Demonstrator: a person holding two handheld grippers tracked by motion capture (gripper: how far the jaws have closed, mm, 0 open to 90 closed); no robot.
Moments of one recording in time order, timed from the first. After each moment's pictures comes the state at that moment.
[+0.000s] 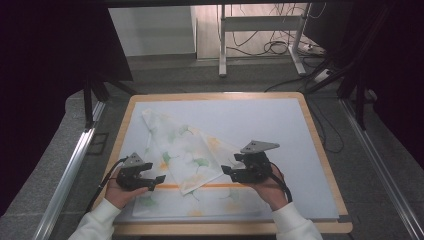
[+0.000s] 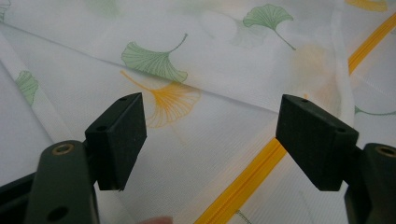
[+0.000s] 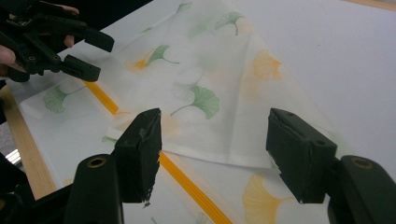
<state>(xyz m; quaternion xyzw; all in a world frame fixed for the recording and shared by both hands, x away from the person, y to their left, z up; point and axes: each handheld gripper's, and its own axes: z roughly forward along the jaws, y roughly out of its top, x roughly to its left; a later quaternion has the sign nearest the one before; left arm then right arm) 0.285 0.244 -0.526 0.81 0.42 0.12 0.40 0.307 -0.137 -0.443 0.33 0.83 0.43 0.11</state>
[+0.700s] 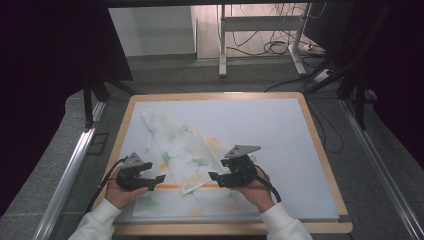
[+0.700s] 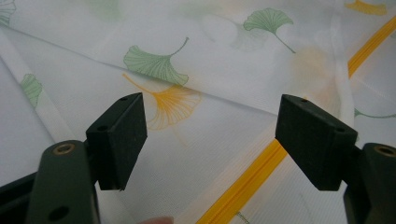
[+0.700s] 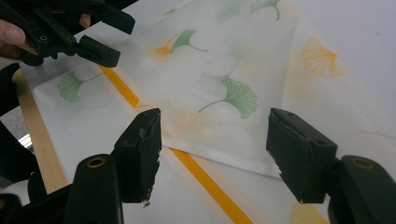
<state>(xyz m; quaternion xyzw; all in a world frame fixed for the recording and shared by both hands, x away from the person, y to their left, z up) 0.284 0.244 -0.525 0.81 0.42 0.13 0.40 0.305 -0.104 -0.461 0.31 0.85 0.42 0.08</state>
